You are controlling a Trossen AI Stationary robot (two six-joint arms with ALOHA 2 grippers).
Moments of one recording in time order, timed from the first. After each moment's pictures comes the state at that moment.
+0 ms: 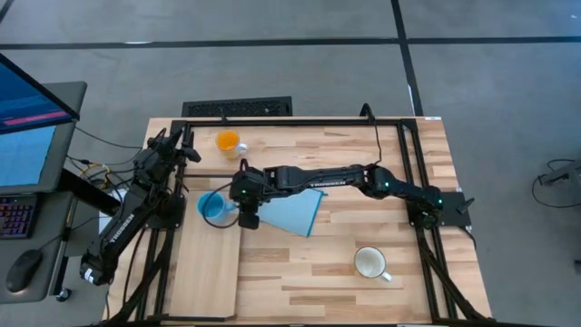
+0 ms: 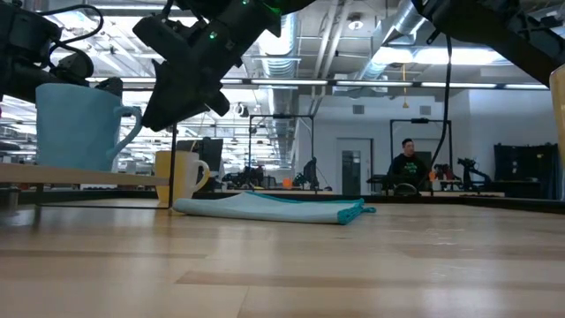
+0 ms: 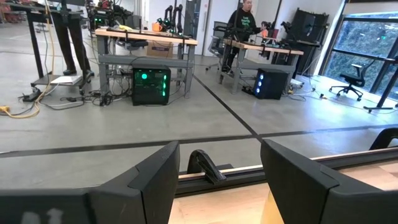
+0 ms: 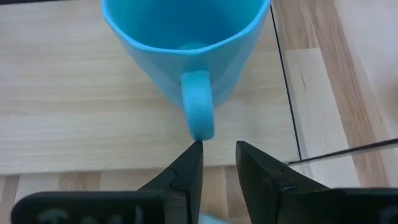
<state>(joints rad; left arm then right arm) 1.09 0.03 0.04 -0.05 -0.14 -0.16 0.03 2.48 2.36 -0.73 -0.03 0.04</state>
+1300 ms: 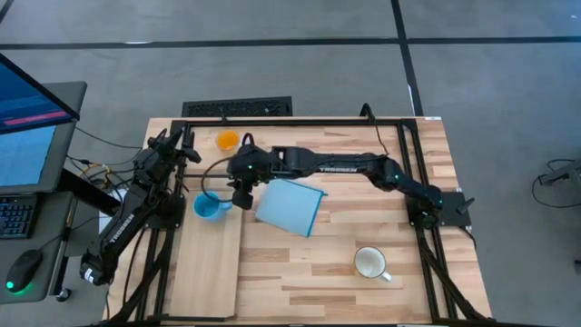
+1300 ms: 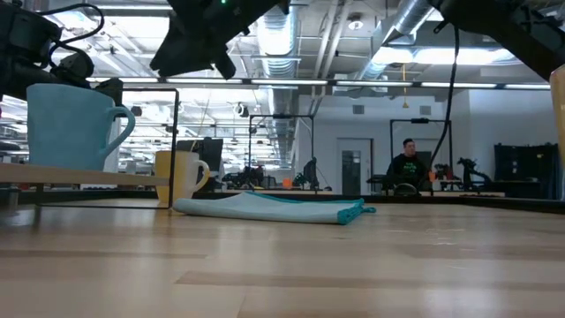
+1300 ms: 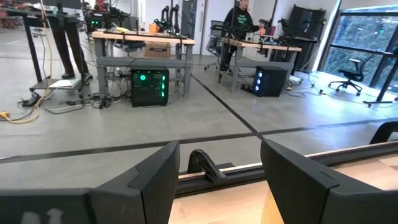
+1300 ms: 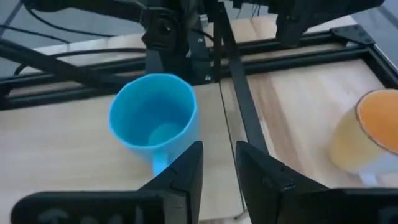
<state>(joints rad) 1.09 0.03 0.04 -0.05 -0.13 -0.14 -0.03 2.36 2.35 -0.63 -0.03 0.05</state>
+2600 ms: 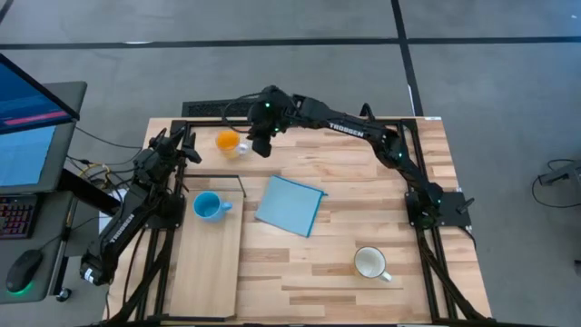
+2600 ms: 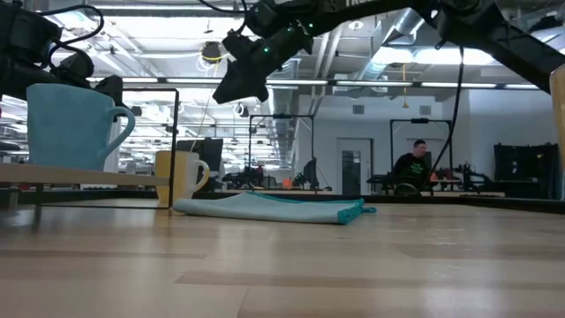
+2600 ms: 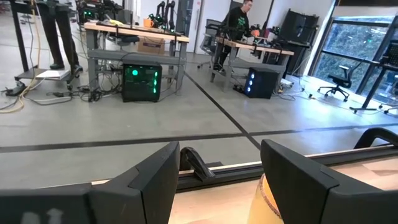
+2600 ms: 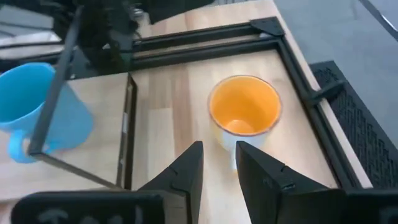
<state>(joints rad) 1.09 0.03 0.04 -0.05 -0.10 -0.19 -0.34 2.33 2.33 -0.69 -0.28 -0.17</state>
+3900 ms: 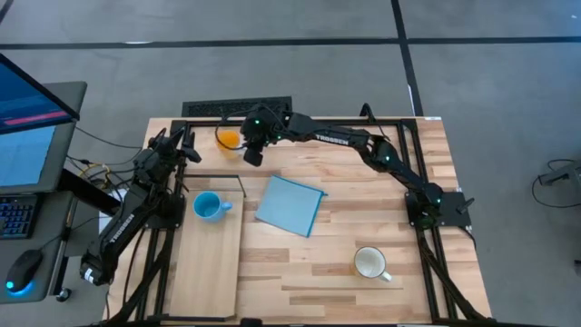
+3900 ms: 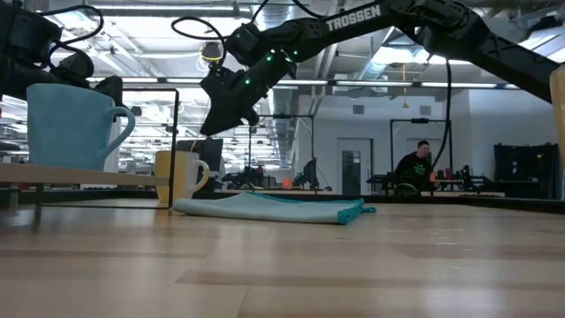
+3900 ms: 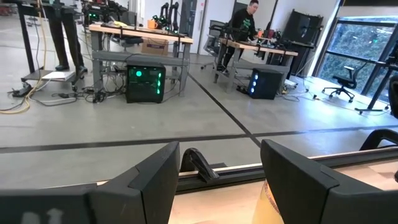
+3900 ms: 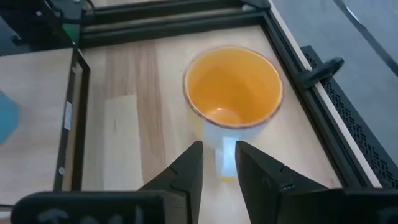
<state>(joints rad) 1.09 0.04 0.04 -0.05 -0.12 -0.19 -0.31 2.46 2.33 -0.58 -0.11 -0.16</state>
